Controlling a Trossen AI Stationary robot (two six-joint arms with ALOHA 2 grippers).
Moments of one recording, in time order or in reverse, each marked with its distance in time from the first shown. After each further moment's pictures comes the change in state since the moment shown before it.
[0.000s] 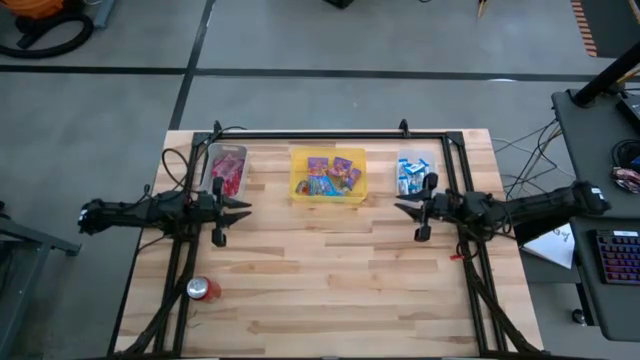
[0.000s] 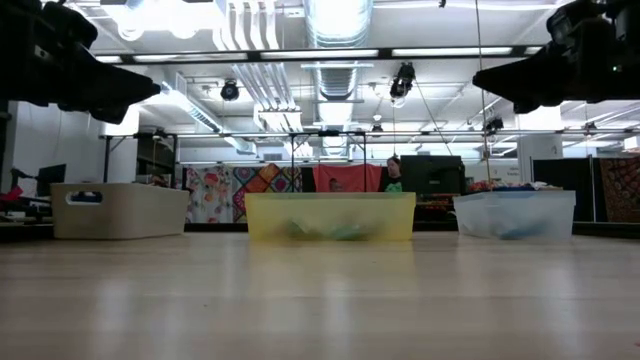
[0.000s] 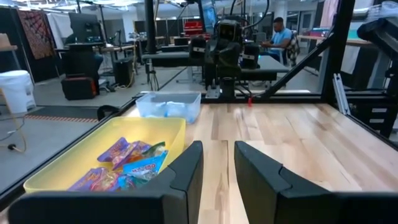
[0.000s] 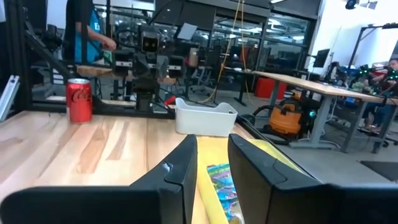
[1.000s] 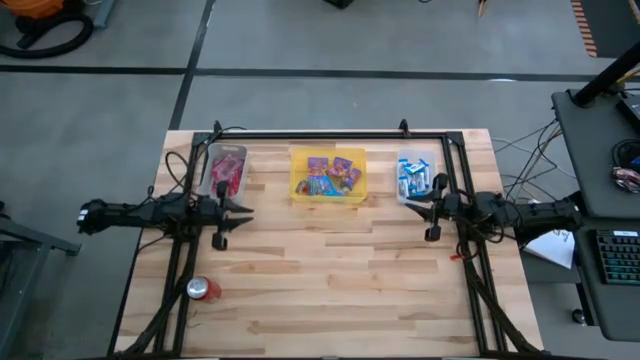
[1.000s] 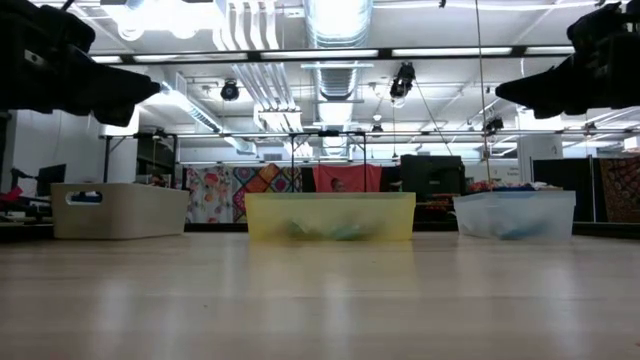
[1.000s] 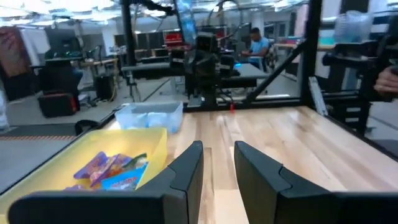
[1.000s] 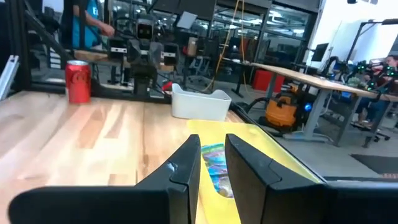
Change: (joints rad) left arm 0.004 0.012 -0.065 0.113 0.094 0.034; right arm -0.006 -0.502 0.002 -0.579 0.004 -0.015
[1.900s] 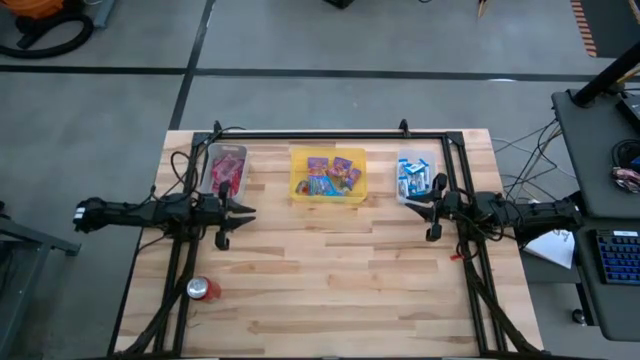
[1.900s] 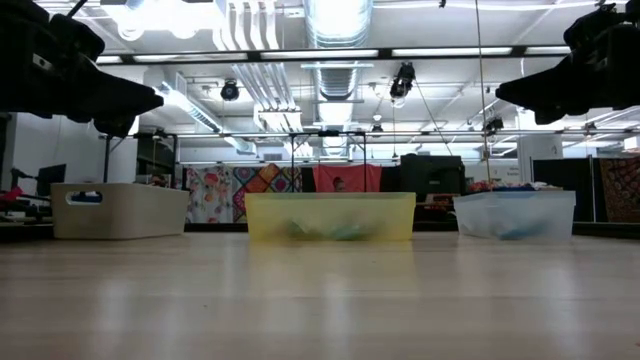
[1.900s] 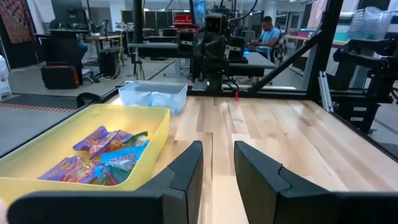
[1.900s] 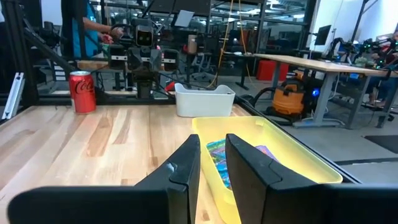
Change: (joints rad) left arm 0.000 0.062 0.007 -0.005 -0.043 -0.097; right arm 0.000 0.004 0.010 -0.013 0.003 0.112
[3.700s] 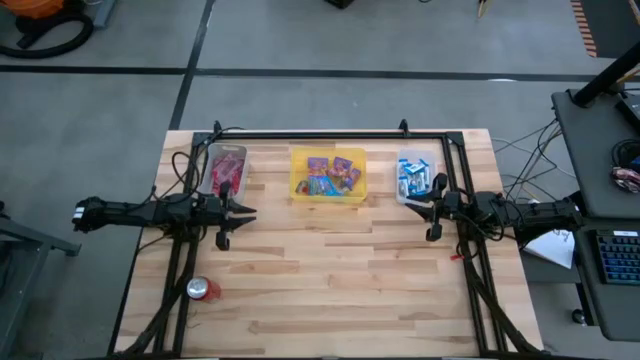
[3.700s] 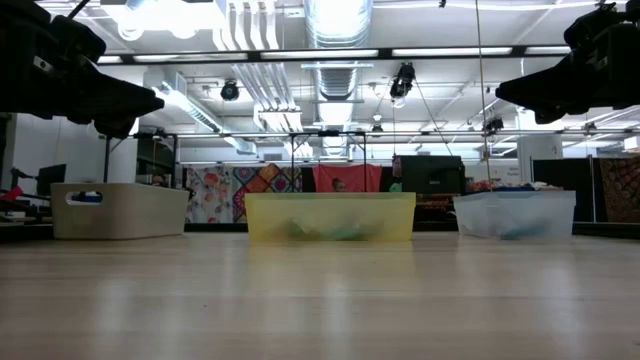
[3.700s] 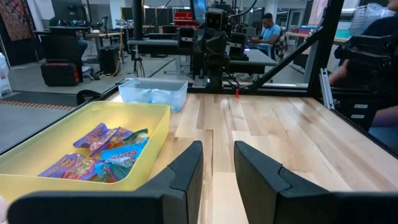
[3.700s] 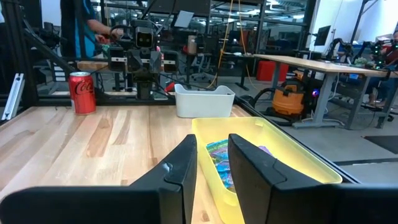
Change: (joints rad) left arm 0.000 0.015 0.001 0.001 0.001 0.000; right arm 0.000 0.000 0.002 0.002 0.000 0.000
